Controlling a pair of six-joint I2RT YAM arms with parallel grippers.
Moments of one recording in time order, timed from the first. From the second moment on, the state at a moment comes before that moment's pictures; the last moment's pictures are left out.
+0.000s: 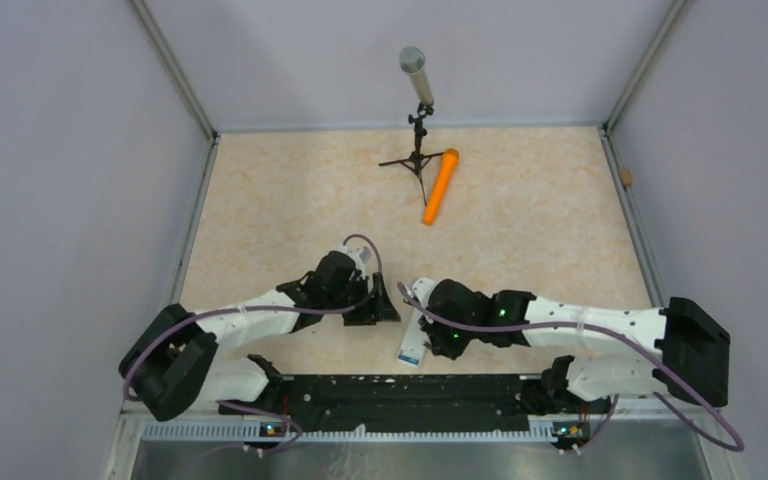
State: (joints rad) left arm -0.72 1.31 0.49 0.00 0.37 -0.83; right arm 1.17 1.16 0.68 -0.49 -0.05 0.28
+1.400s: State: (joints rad) left arm -0.64 0.75 0.28 -0.28 0.11 -0.86; right arm 1.22 1.53 0.89 -0.52 -0.11 0.16
